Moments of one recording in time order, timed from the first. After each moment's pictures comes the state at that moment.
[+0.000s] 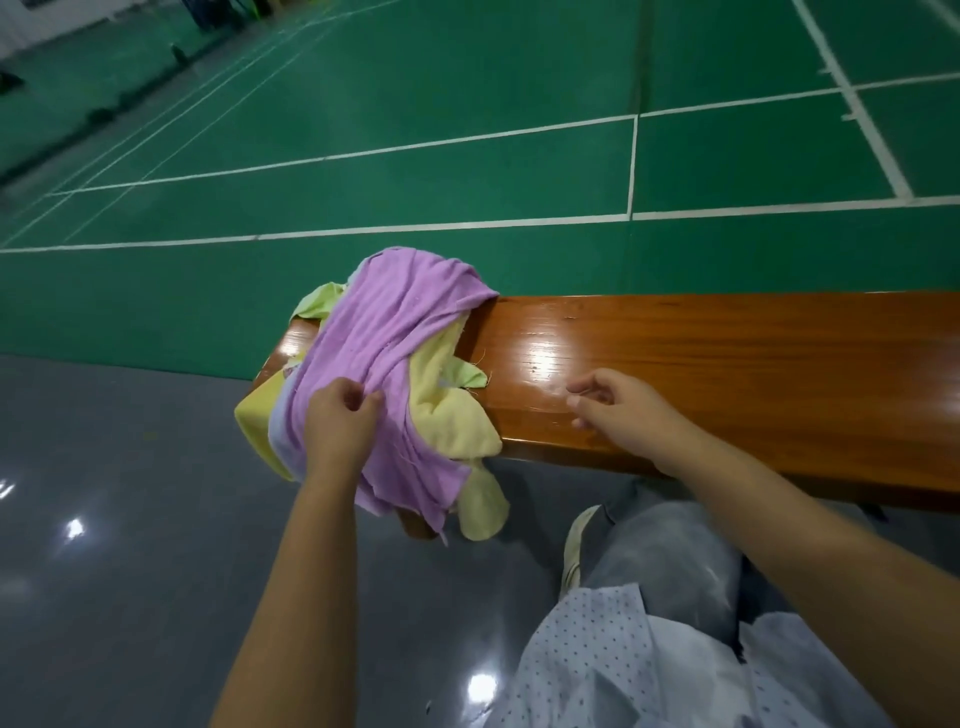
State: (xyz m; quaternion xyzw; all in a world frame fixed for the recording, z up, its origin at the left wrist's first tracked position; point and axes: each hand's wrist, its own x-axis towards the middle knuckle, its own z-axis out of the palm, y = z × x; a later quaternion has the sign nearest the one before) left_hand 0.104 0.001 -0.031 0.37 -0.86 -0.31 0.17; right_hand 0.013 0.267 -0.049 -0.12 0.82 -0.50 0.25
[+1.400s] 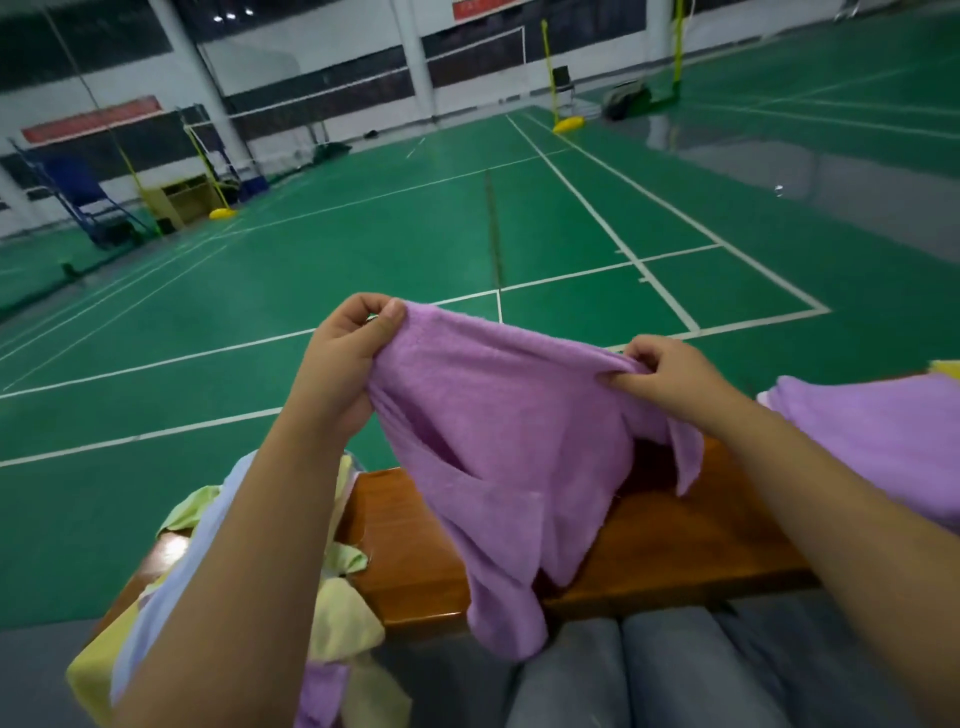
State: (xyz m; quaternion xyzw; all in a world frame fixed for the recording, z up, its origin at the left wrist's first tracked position) left_hand -0.026 0.174 0.155 -0.06 -0.69 -0.71 0.14; right_hand -0.076 0.457 0.063 -0.09 0.89 -0.44 -0.08
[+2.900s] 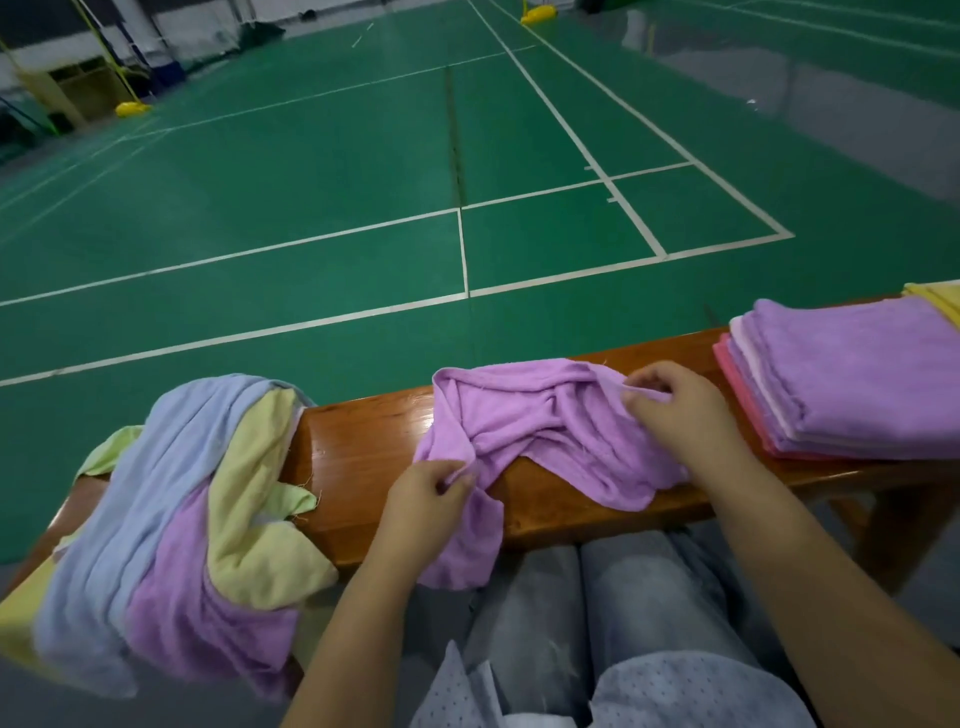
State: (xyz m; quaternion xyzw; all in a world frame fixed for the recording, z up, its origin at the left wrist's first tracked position) left_hand 0.023 0.215 -0.036 0.07 -0.92 -0.38 -0.04; right_hand -0.025 0.465 -0.022 0.08 0.87 -0.48 -0.06
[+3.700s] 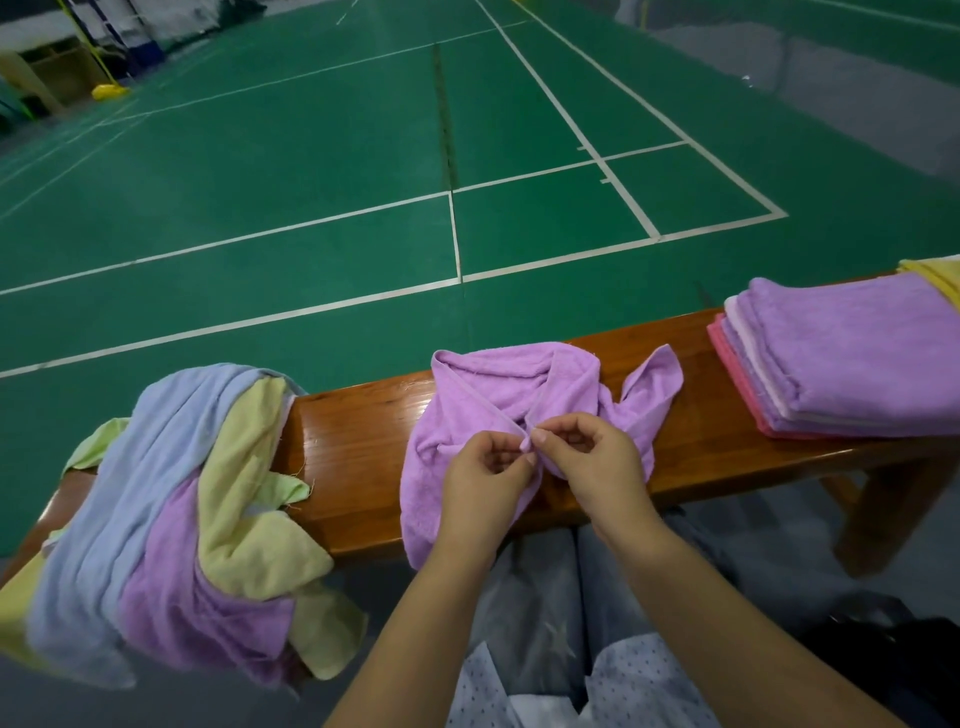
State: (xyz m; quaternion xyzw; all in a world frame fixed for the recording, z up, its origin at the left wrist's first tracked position) left_hand 0.030 0.277 -0.042 0.14 -0.76 -0.63 -0.02; right_hand 0.014 0.387 -0.060 0.11 0.72 -0.68 -0.03
